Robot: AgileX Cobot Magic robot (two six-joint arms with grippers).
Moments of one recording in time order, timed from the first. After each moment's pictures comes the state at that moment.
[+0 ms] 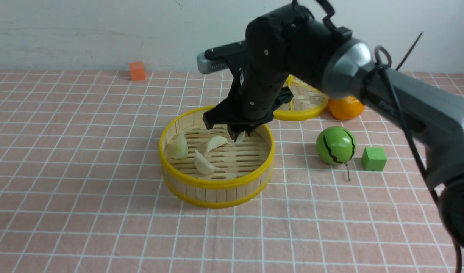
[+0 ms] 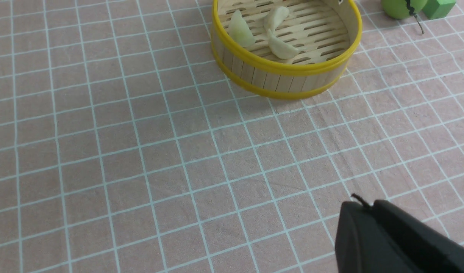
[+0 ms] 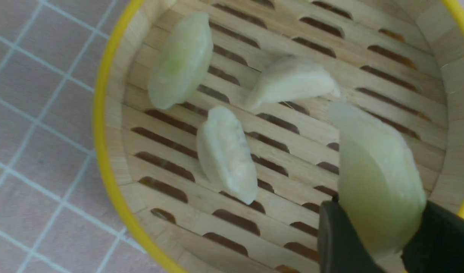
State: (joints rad) right arm 0.61 2.23 -2.14 -0.03 1.08 0.22; left arm -0.64 0.51 -0.93 0.20 1.11 -0.34
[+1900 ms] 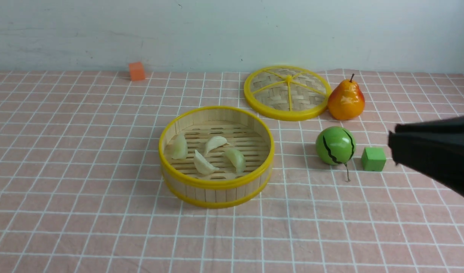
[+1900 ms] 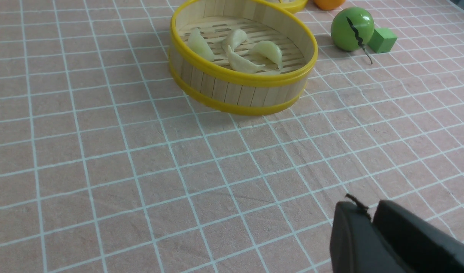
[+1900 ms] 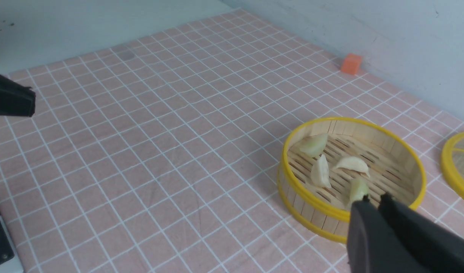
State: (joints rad) right arm 0.91 0.74 -0.95 -0.07 0.58 0.10; left arm -0.64 0.13 -0.53 0.13 0.86 -0.34
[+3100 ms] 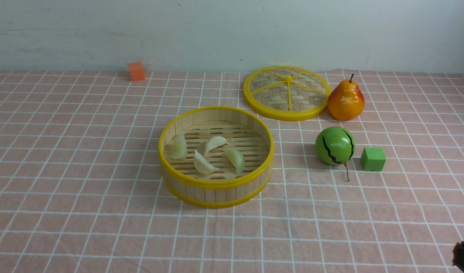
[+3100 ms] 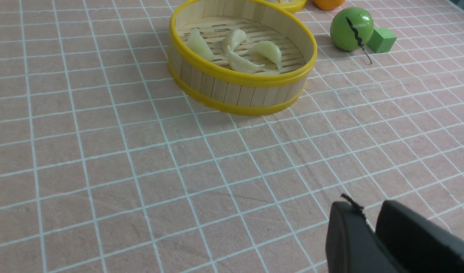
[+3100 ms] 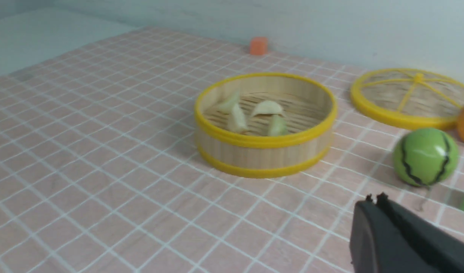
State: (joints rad) right arm 0.57 0.20 -0.22 -0.05 0.24 0.15; left arm -0.64 0.13 -0.53 0.13 0.86 -0.34
